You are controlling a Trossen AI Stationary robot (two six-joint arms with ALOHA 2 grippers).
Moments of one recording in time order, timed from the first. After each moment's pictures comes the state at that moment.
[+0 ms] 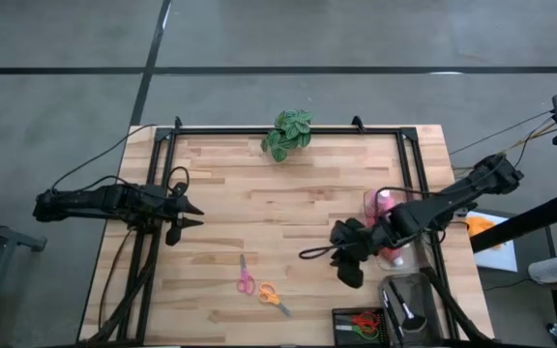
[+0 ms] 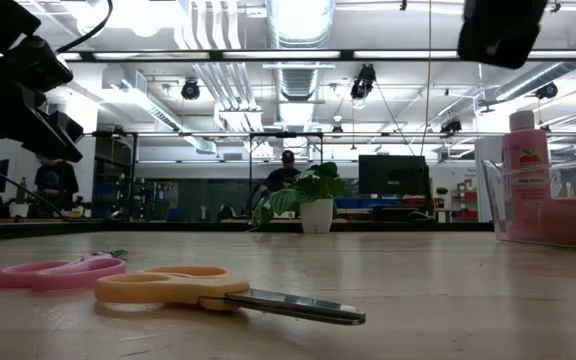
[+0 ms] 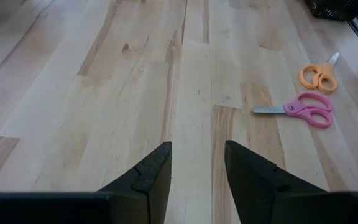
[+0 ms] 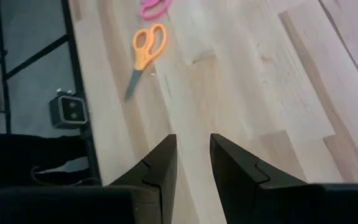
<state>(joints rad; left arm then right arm) -0.02 0.18 0.25 -0.69 0.02 -0.16 0.44 1.38 1.08 -0.61 0.04 0.86</state>
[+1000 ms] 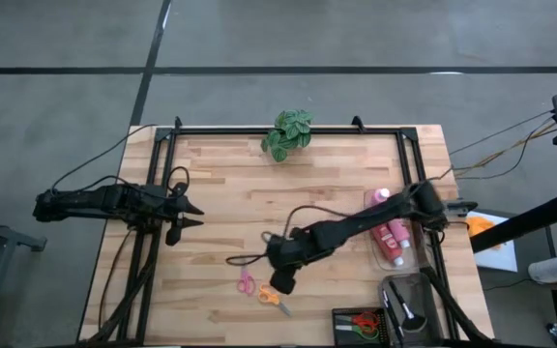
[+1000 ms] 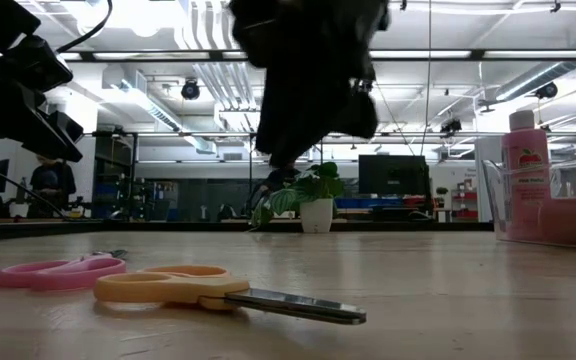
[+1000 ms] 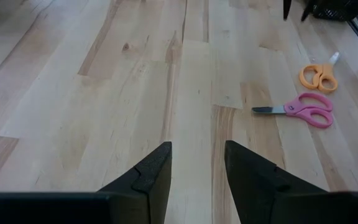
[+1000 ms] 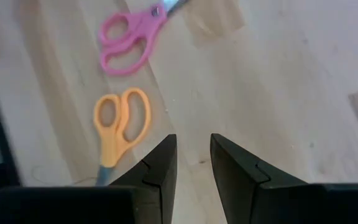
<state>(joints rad) -0.02 0.18 0.25 -0.69 0.02 -0.16 0.30 2.07 1.62 -0.65 0.00 0.77</state>
